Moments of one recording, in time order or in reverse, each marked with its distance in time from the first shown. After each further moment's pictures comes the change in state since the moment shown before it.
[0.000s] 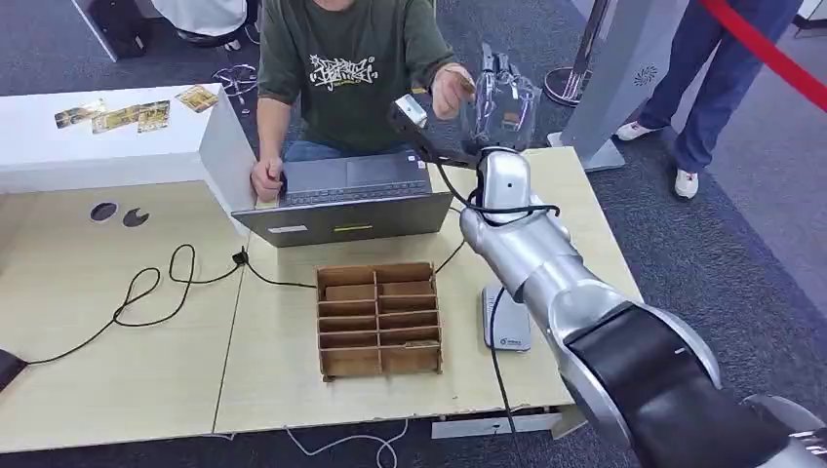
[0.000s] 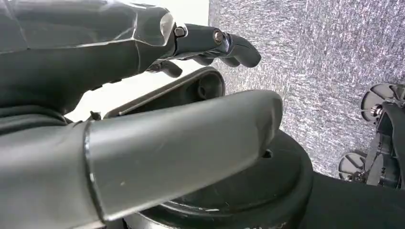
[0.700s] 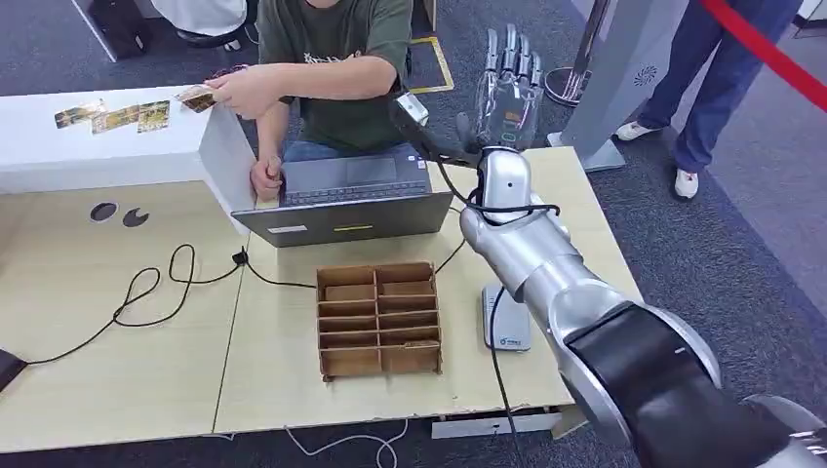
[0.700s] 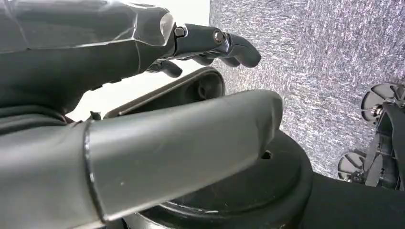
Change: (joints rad) left arm 0.000 0.000 0.000 0.000 0.015 0.006 -0.003; right arm -0.001 0.000 0.000 0.000 0.004 -0.012 0.018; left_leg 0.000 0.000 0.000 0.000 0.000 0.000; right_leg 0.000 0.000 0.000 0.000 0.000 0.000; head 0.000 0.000
